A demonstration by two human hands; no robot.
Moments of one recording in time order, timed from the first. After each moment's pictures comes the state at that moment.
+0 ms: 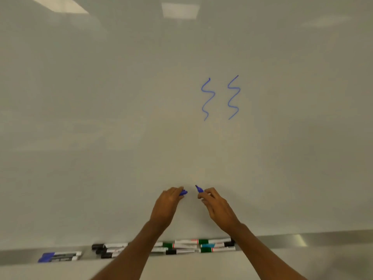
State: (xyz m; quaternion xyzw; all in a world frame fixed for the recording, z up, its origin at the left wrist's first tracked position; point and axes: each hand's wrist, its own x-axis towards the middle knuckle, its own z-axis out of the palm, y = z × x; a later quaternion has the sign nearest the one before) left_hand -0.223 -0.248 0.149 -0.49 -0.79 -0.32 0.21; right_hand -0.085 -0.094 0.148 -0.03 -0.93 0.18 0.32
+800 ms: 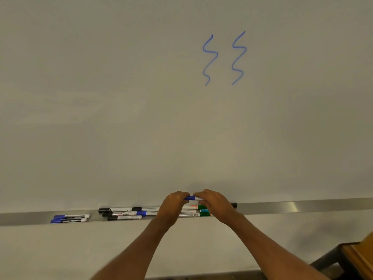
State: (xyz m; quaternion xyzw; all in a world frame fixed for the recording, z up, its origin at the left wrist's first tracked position) left_hand -0.173 -0.260 0.080 -0.48 -0.85 -0.22 -0.04; right_hand -0.068 -0.112 0.083 -0.08 -0.99 0.13 0.07
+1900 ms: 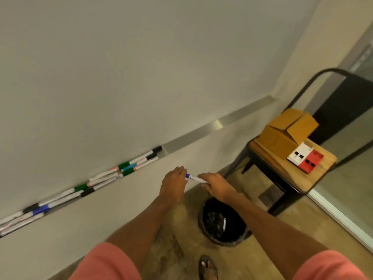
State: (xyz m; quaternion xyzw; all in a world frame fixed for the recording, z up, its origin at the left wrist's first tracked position) left_hand -0.003 -0.110 -0.054 -0.63 -0.76 -0.13 -0.11; right_hand 0.159 -0.041 -0.039 -0.43 -0.86 0.29 -0.02
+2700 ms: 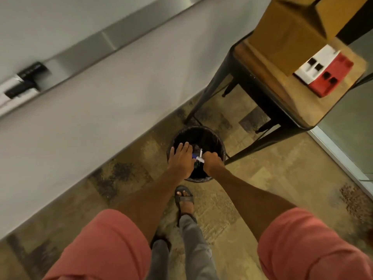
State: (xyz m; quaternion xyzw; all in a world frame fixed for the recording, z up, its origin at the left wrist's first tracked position) left_hand 0.159 -0.045 -0.291 -0.64 -0.68 0.09 -0.33; right_hand 0.286 -0.006 -0.304 -0.60 -0.70 0.30 -0.24
